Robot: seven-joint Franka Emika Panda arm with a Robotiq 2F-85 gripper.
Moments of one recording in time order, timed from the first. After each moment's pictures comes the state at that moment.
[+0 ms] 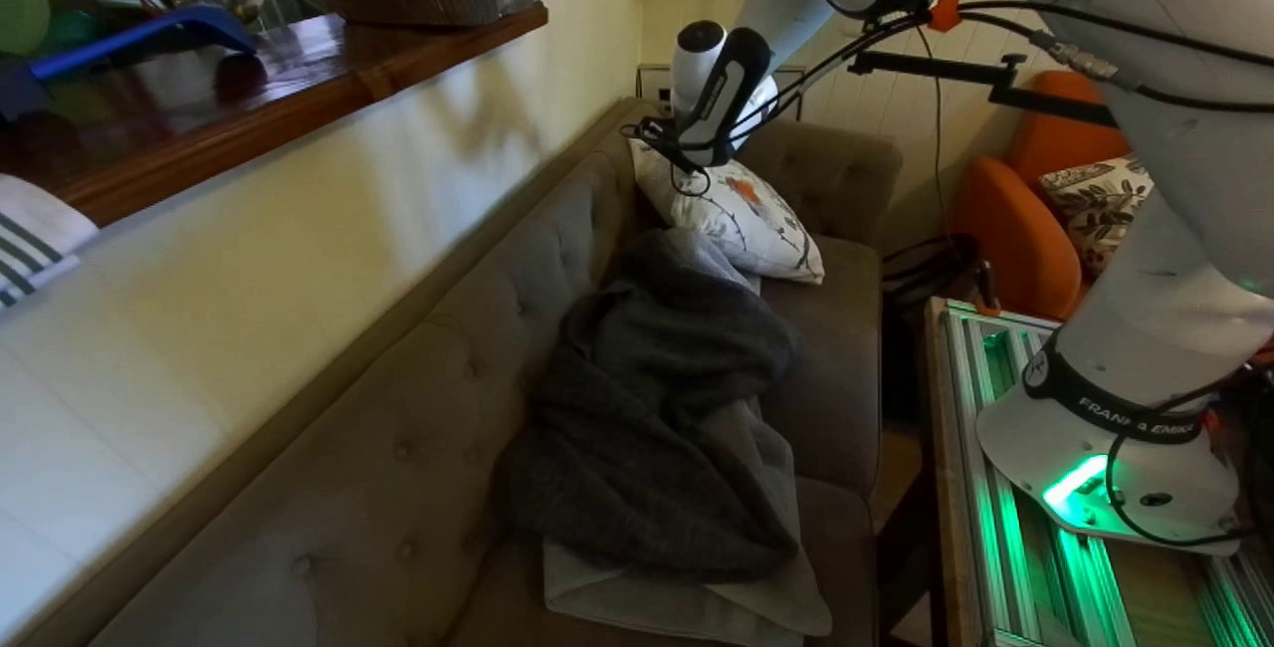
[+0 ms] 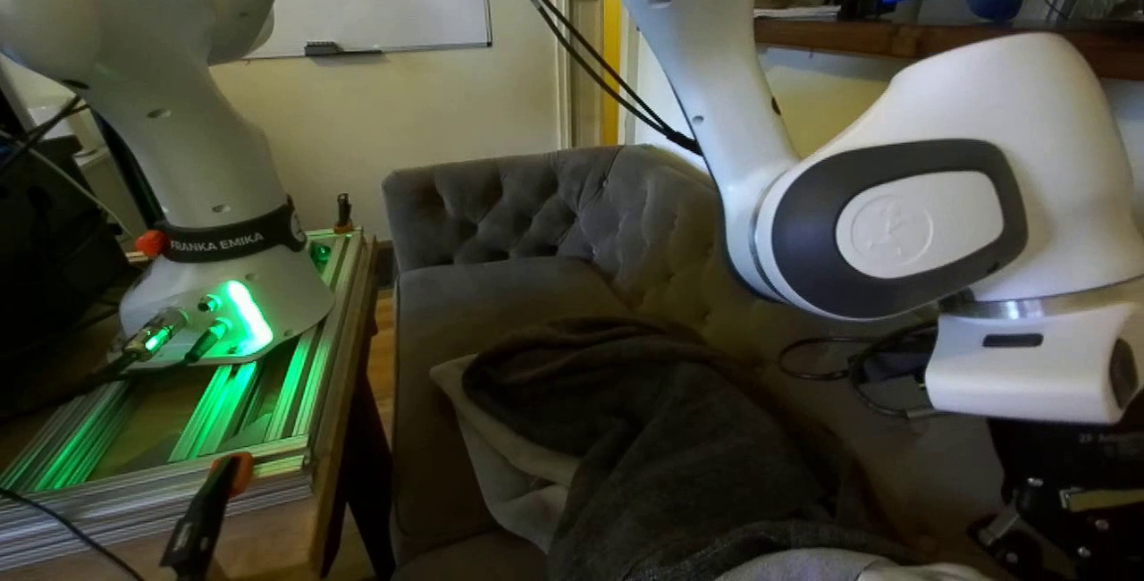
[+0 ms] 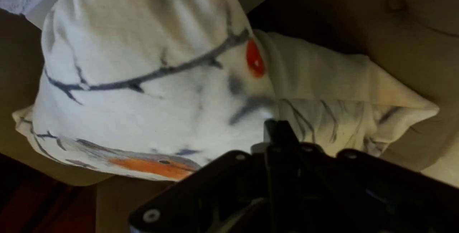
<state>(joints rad) -0.29 0.91 -0.49 -1.69 -0.20 2.98 1.62</state>
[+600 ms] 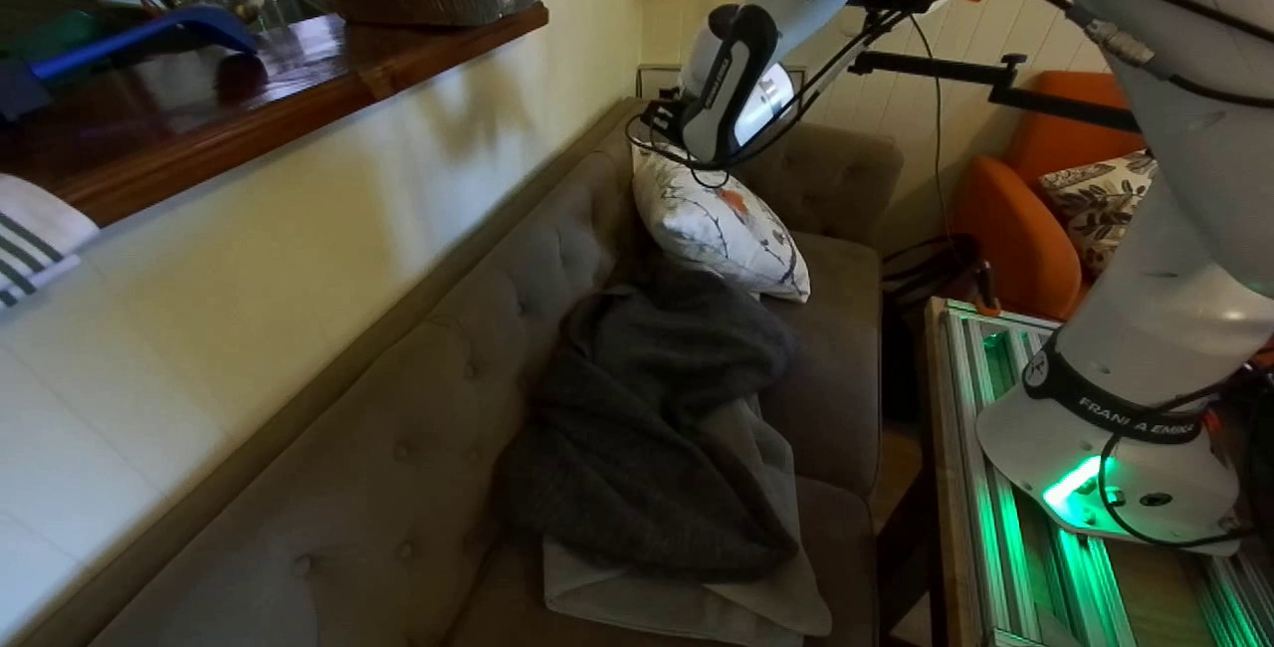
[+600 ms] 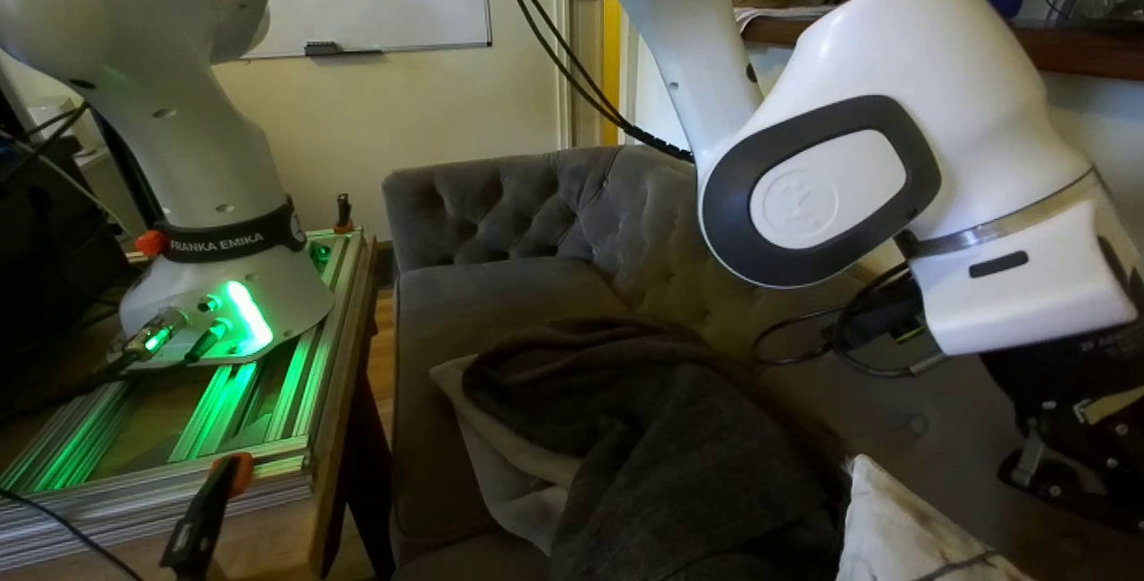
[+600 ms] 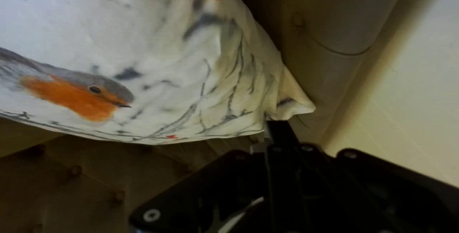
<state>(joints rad) -0.25 0.81 -0.50 -1.86 -0.07 3.29 1.28</state>
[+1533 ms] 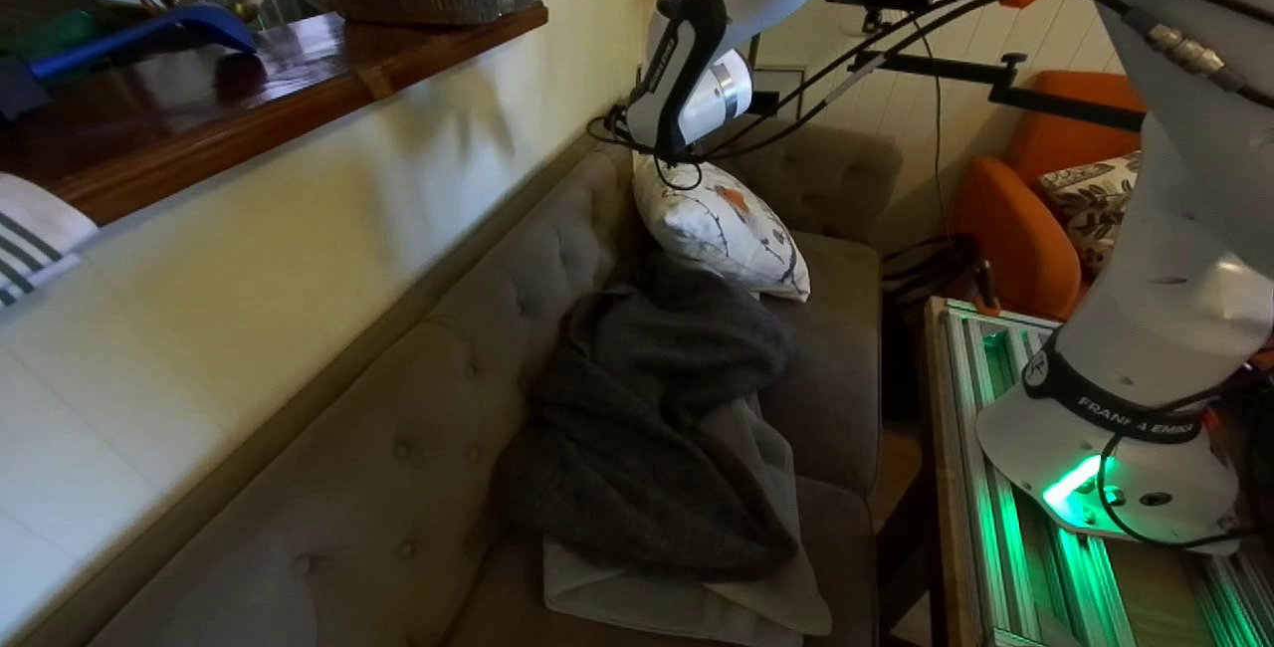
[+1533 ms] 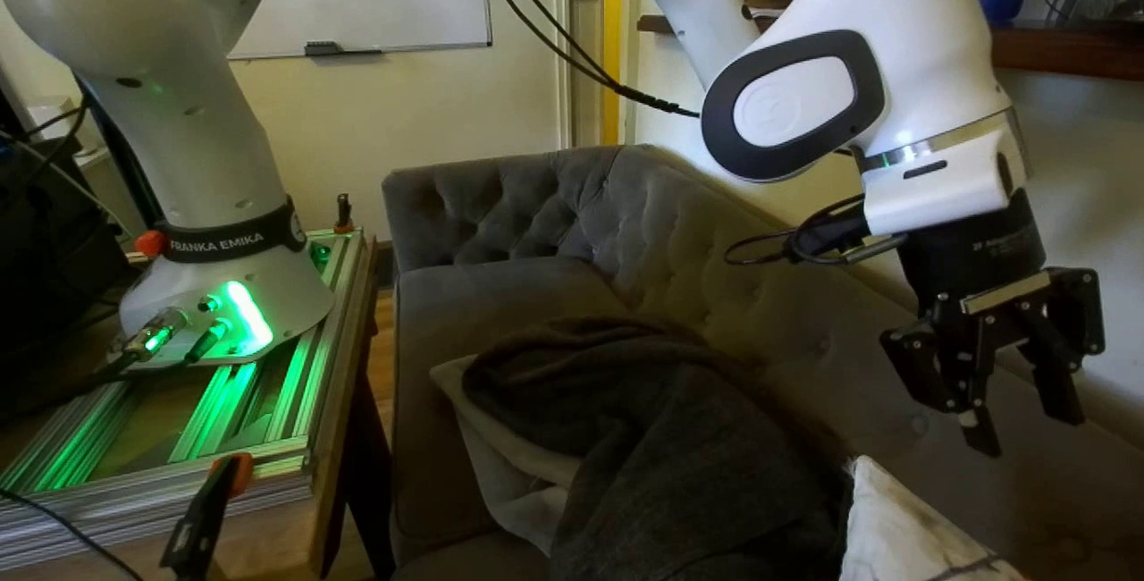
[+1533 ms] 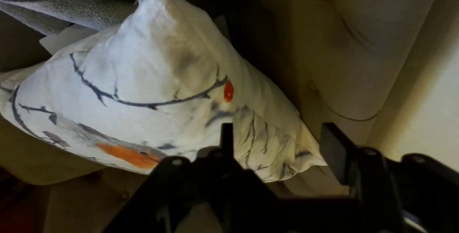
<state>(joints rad) 0.07 0.78 -0.65 -1.91 0.25 3.00 1.16</state>
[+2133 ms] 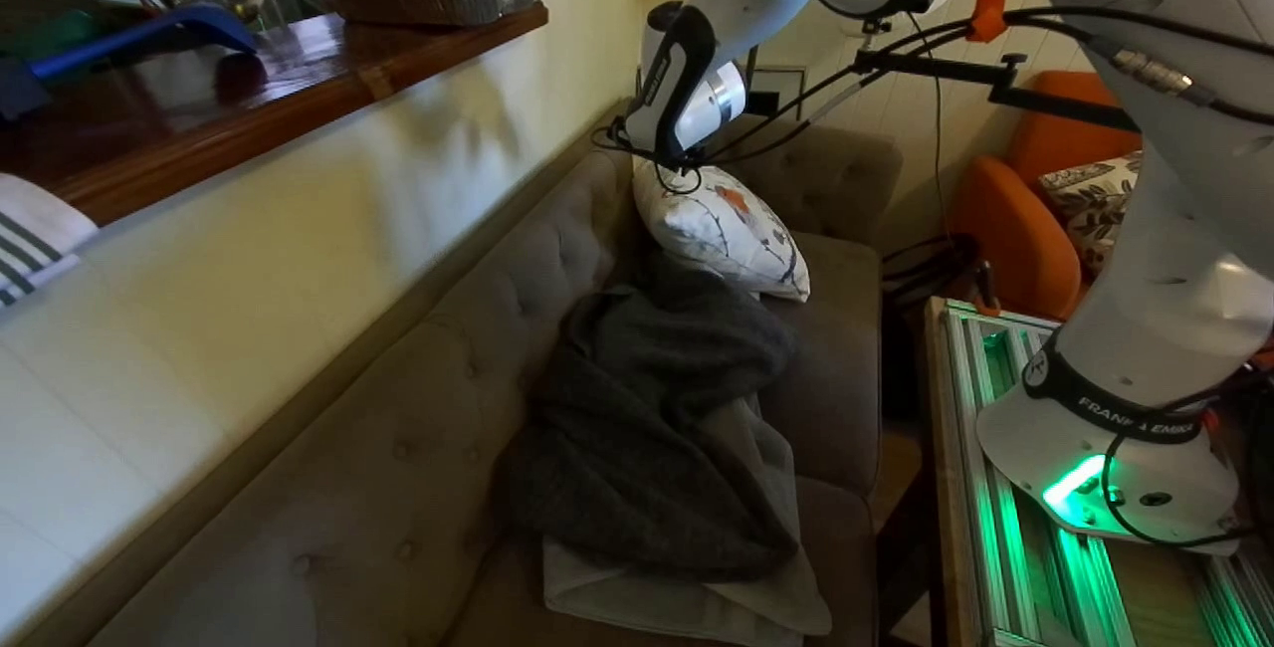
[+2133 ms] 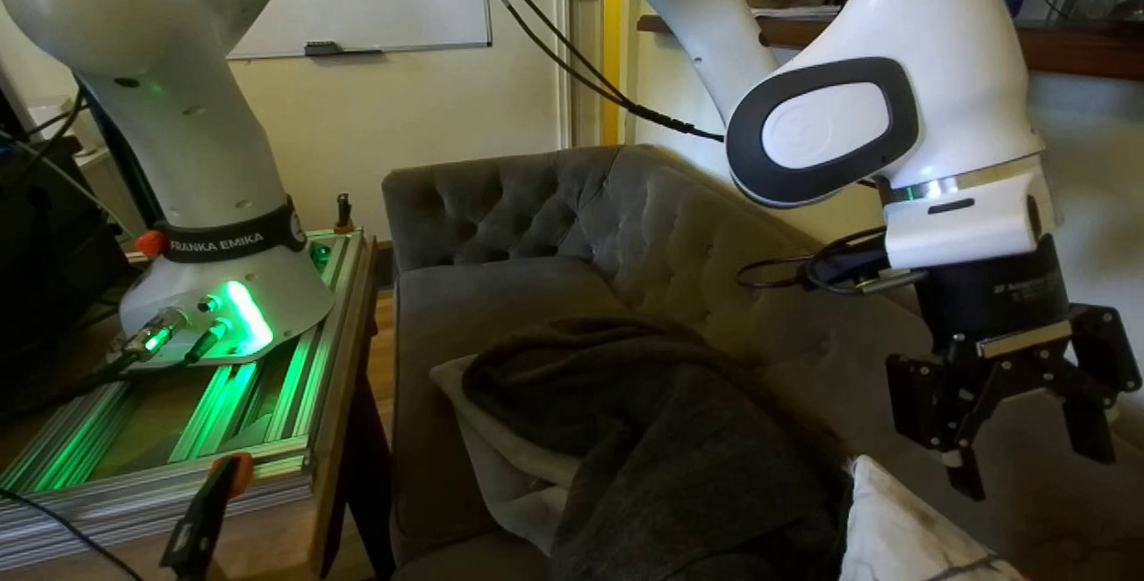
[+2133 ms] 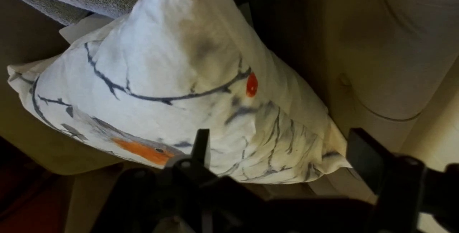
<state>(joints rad) 0.05 0.87 -0.68 -1.83 0.24 2.91 1.20</state>
